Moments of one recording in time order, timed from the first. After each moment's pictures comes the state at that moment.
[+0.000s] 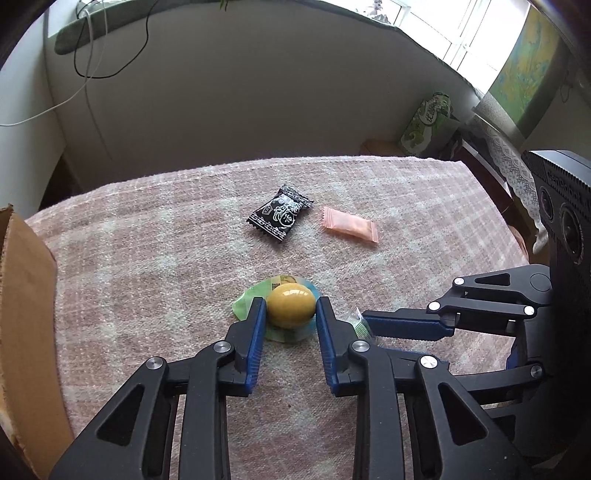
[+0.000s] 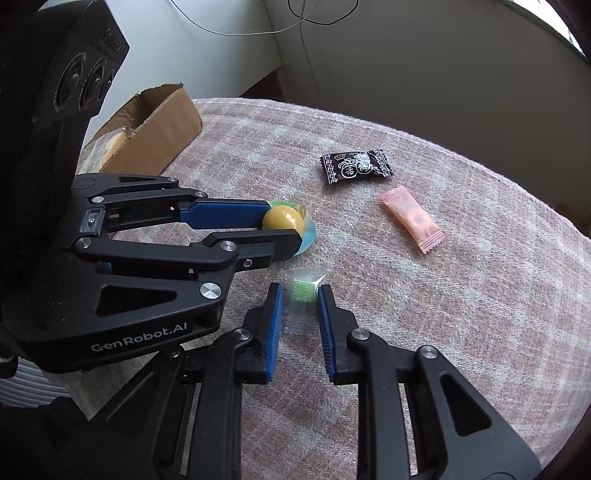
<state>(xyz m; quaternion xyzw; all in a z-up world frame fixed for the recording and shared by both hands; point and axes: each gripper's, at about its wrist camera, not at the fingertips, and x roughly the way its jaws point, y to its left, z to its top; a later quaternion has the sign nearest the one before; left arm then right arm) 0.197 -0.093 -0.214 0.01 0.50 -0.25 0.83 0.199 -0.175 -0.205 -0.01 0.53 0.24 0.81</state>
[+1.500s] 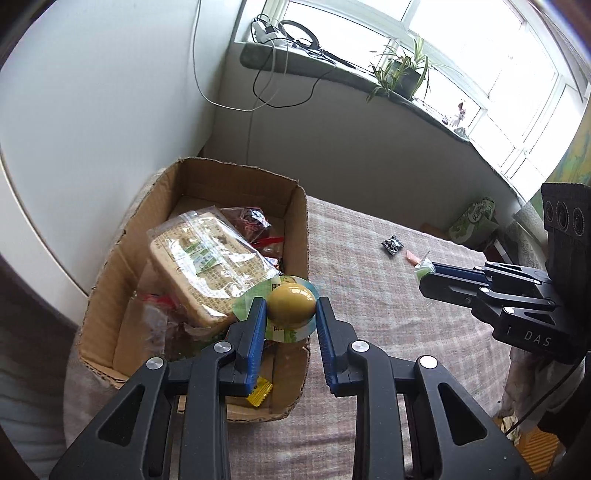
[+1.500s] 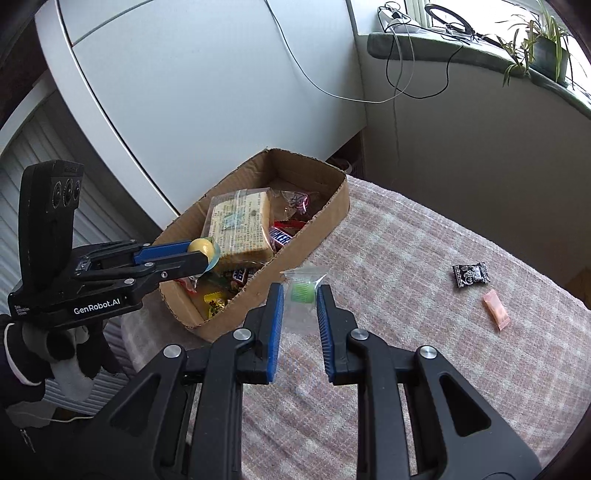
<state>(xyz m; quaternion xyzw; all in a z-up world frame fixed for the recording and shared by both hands) 0.081 0.103 -0.126 -0.12 0.44 -0.09 0.89 0.157 -0.065 -0.077 -0.01 0.45 0.34 0.83</state>
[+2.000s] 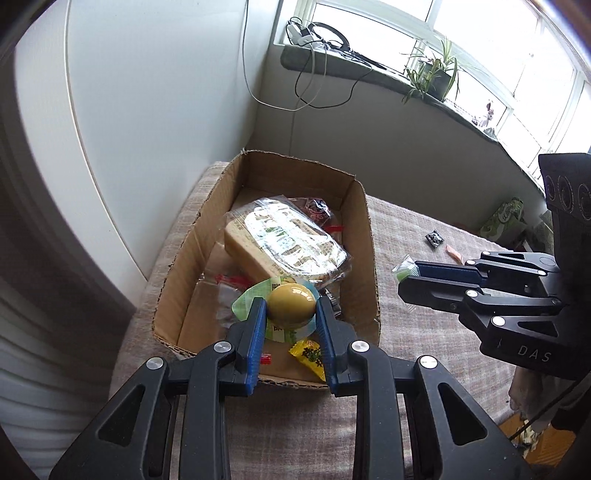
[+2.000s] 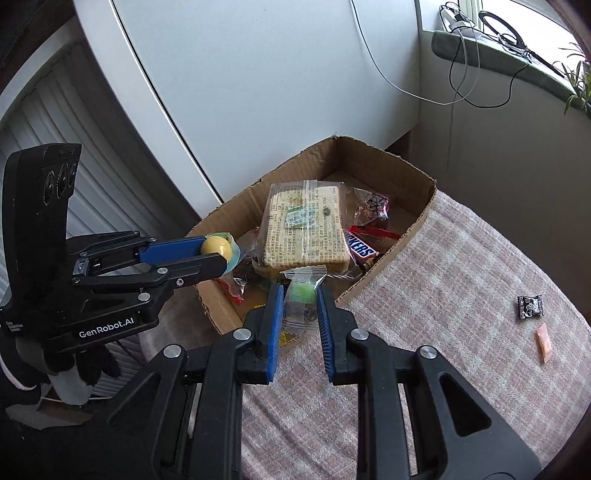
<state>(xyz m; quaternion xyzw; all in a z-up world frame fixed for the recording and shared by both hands) 0.062 0.142 -0.130 -0.10 0.44 -0.03 0.89 0.154 0.020 -0.091 -0.06 0.46 0.39 0.80</state>
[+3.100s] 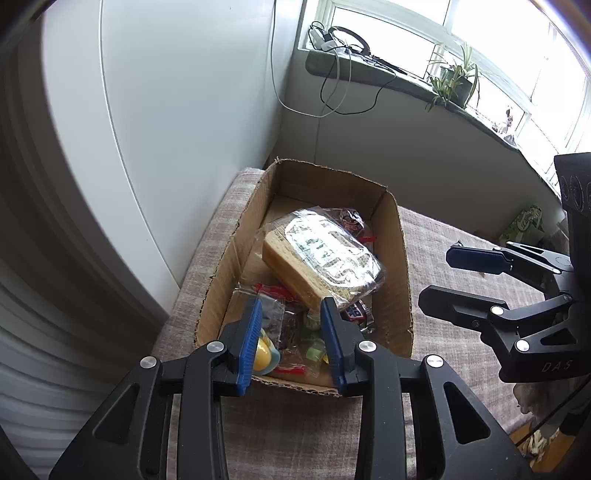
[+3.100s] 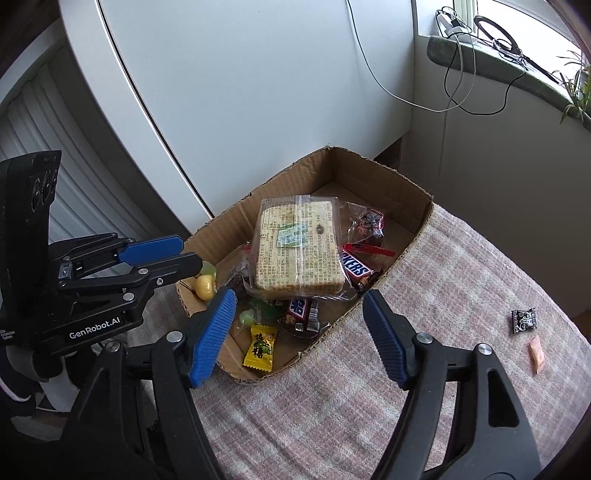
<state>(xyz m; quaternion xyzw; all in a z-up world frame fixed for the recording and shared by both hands) 0.065 0.161 -0.127 -0.09 0.44 0.01 0.89 0.164 0.022 -0.082 -0.06 0.45 0.36 0.81</state>
